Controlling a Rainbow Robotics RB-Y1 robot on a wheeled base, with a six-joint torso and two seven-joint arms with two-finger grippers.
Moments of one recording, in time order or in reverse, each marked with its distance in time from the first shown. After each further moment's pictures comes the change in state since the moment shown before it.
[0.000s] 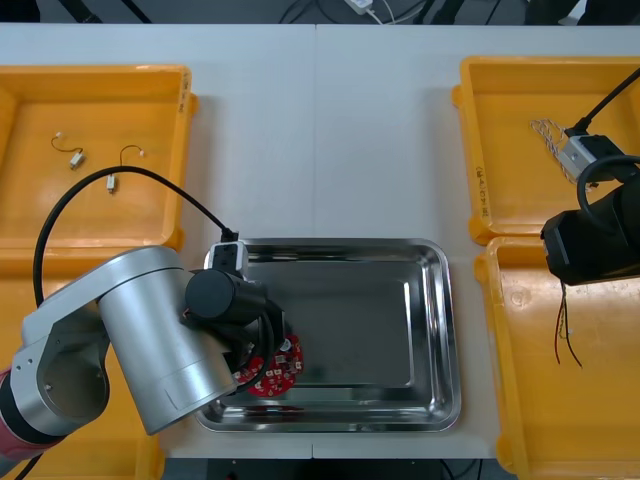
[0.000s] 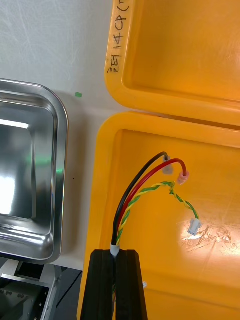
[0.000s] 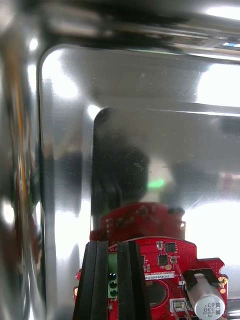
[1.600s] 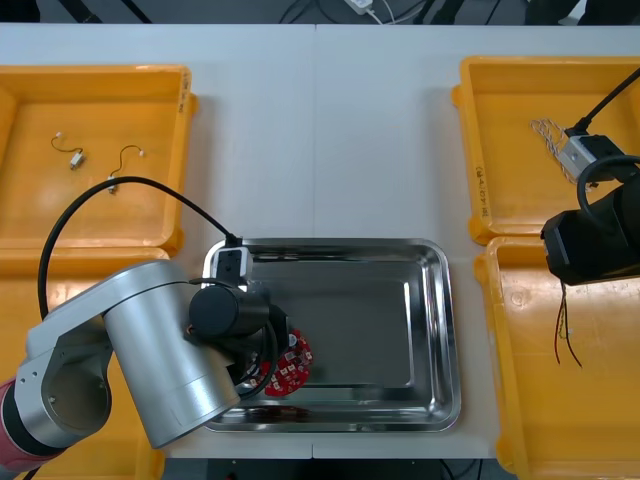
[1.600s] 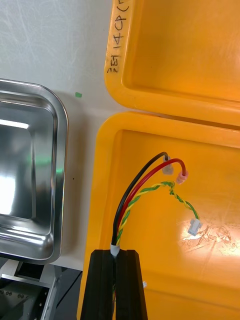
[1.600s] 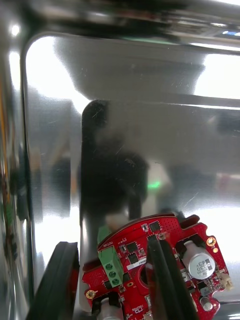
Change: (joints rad) right arm 0.000 0.000 0.000 0.000 0.000 0.000 0.000; left arm 0.019 0.000 -0.029 0.001 -0.042 -0.041 0.006
